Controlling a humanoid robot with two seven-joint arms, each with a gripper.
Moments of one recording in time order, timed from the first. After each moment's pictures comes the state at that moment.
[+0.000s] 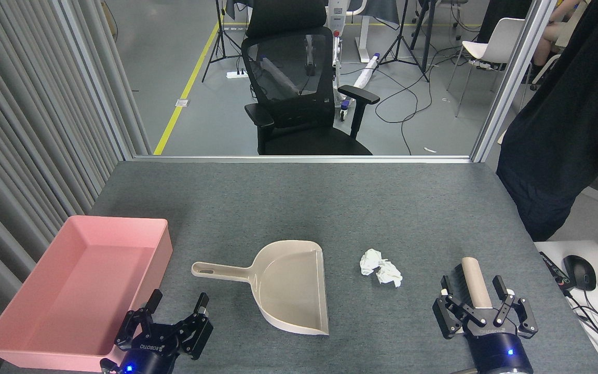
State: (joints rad) left arm 0.13 -0.03 0.07 -1.68 -1.34 -0.29 0.00; right arm 0.07 0.00 -0.19 -1.65 1.49 -0.17 0.00
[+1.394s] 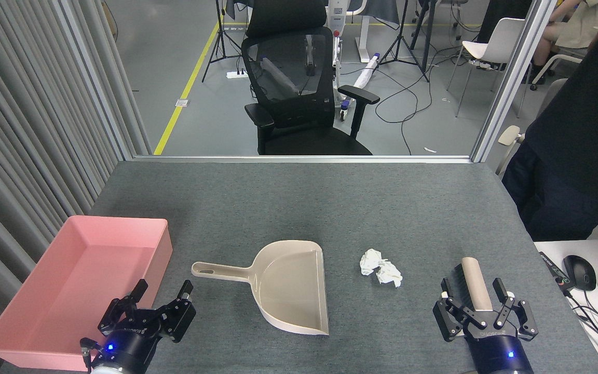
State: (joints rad) left arm 0.06 0.02 0.14 -1.67 -1.25 -0.30 -0.18; right arm 0.08 0.00 -0.19 -1.64 1.49 -0.17 0.00
